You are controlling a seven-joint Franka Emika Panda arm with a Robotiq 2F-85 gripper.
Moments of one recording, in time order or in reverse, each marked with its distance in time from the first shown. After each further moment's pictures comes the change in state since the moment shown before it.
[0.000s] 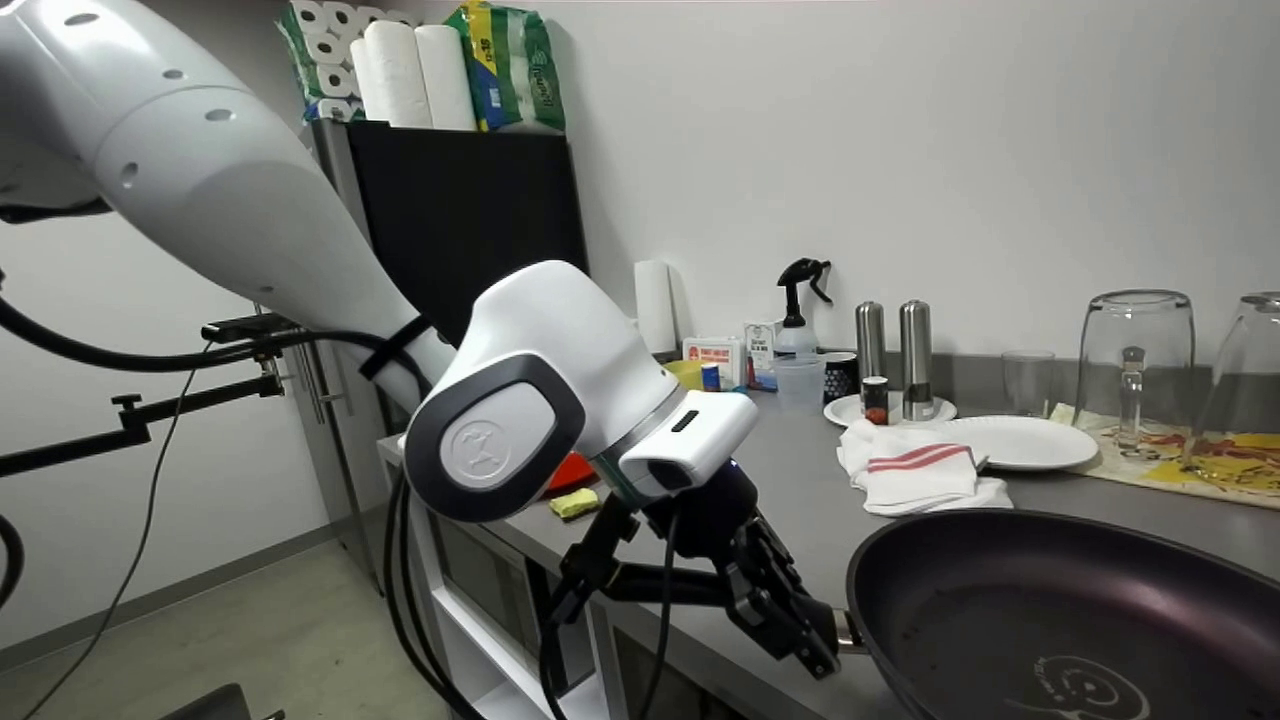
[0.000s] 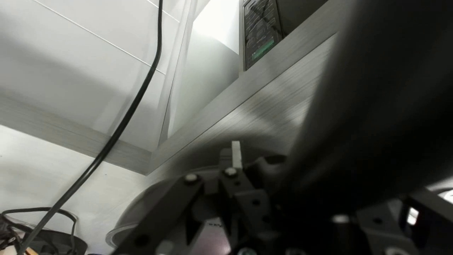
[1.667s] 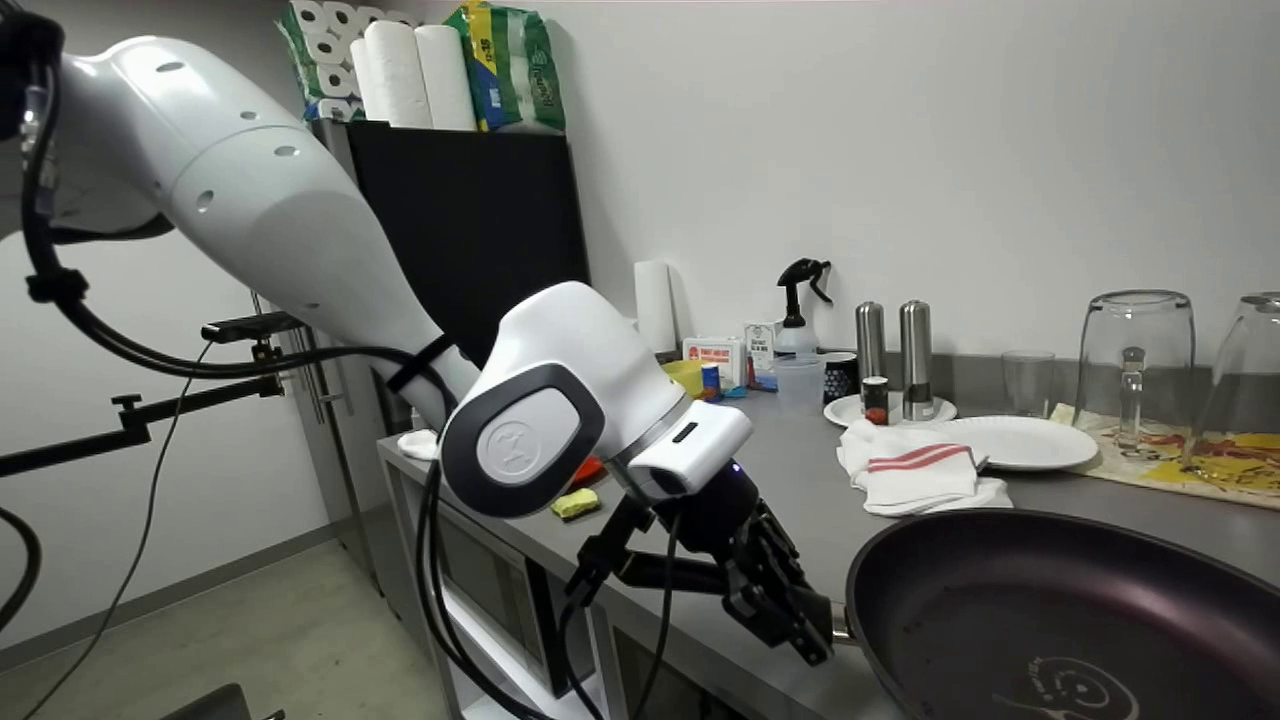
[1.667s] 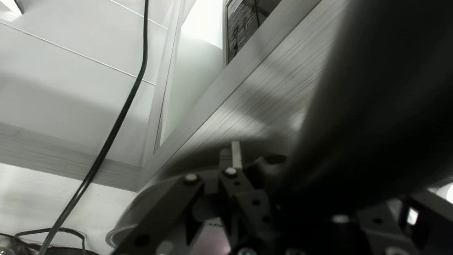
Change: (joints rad) arm 0.125 0.087 -0.077 0.036 0.019 0.010 0.188
